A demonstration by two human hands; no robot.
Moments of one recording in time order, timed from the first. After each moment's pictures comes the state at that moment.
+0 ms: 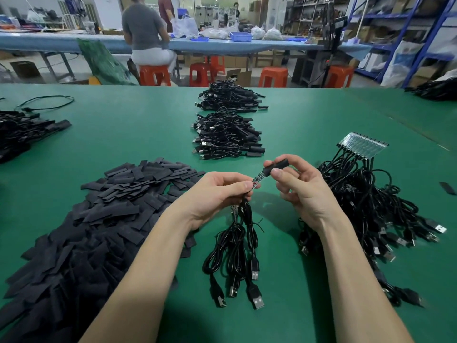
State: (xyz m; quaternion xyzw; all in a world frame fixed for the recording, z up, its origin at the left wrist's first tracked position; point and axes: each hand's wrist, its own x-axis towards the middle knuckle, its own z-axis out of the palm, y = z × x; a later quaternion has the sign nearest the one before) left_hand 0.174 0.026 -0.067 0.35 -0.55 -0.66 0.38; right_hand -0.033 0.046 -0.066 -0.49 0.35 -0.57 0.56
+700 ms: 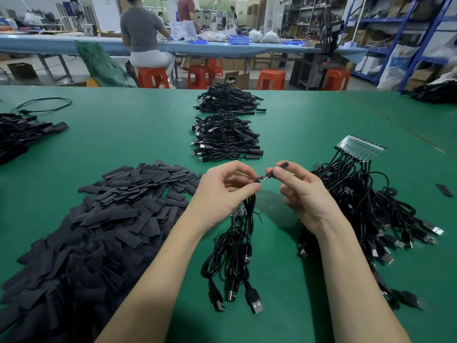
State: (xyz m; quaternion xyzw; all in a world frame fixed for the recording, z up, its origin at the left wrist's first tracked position) left_hand 0.159 0.028 -0.071 0.37 -0.68 -0.43 0.47; right_hand -0.035 0.041 -0.072 -0.43 0.43 -0.57 0.55
